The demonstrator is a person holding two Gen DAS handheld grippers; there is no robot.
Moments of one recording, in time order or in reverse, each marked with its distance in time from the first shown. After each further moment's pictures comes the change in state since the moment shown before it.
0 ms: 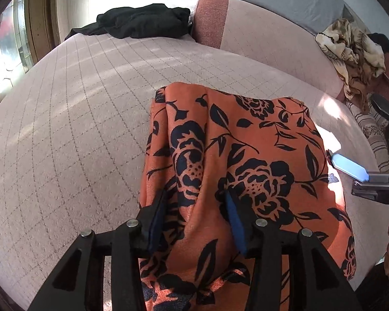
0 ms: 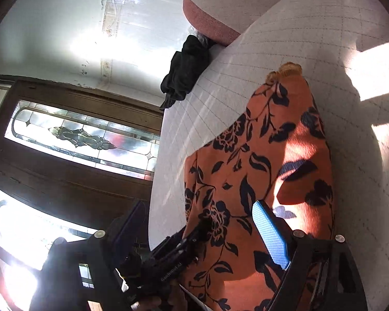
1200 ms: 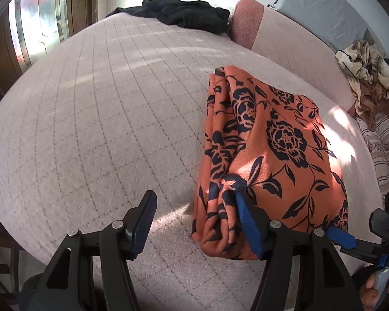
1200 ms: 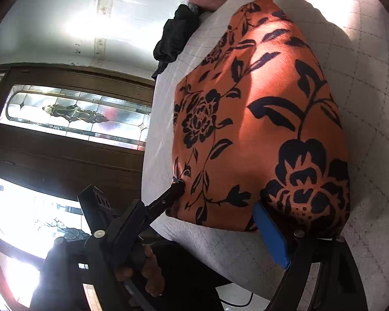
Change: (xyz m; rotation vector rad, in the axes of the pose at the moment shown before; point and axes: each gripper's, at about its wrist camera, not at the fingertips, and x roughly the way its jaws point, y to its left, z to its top) left arm -0.057 0.044 -0.053 -0.126 0.011 0.085; right arm -0.006 -0.001 -0.124 -0.013 0.091 -0.046
